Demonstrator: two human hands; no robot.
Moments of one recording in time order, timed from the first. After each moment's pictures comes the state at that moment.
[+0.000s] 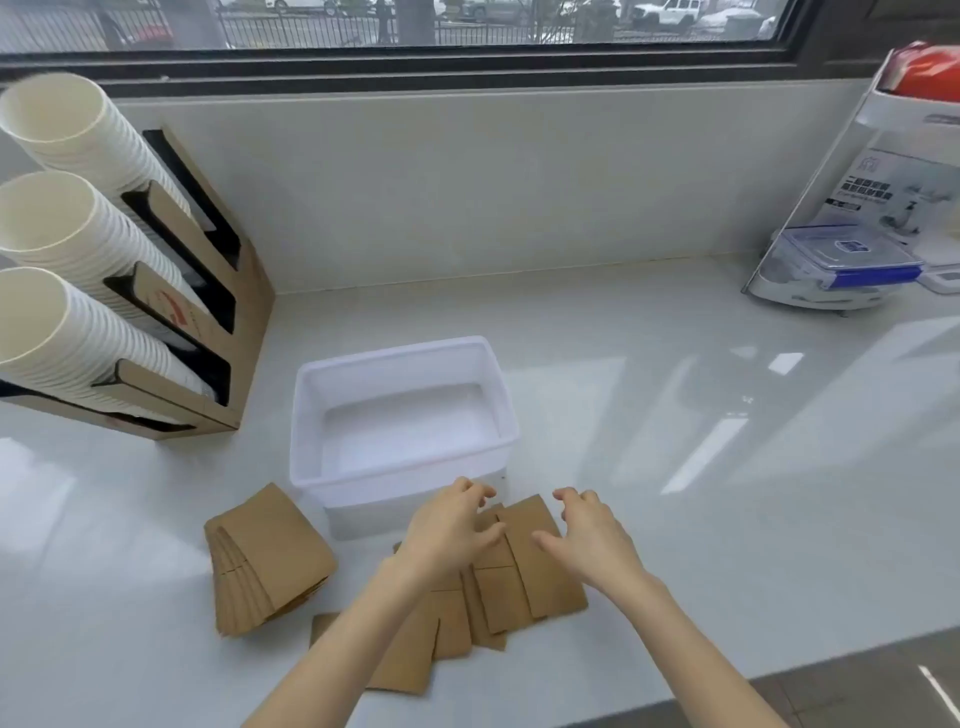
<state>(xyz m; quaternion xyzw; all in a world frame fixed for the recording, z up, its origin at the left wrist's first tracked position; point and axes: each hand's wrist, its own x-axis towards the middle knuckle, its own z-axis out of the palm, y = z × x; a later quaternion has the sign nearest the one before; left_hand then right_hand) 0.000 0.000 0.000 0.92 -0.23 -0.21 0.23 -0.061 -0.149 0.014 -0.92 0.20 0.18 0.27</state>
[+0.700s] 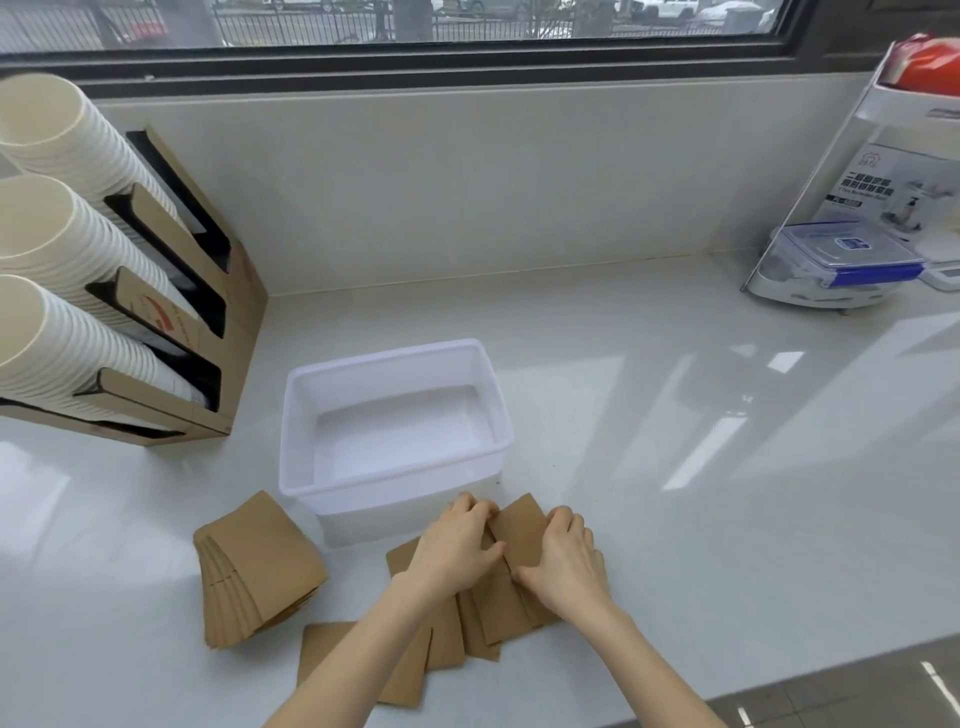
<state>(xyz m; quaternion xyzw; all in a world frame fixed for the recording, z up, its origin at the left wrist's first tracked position) -0.001 -0.011 -0.024 0.92 -0.22 -0.23 0.21 -0.062 -0.130 -0.019 -0.93 0.23 0.15 0.24</state>
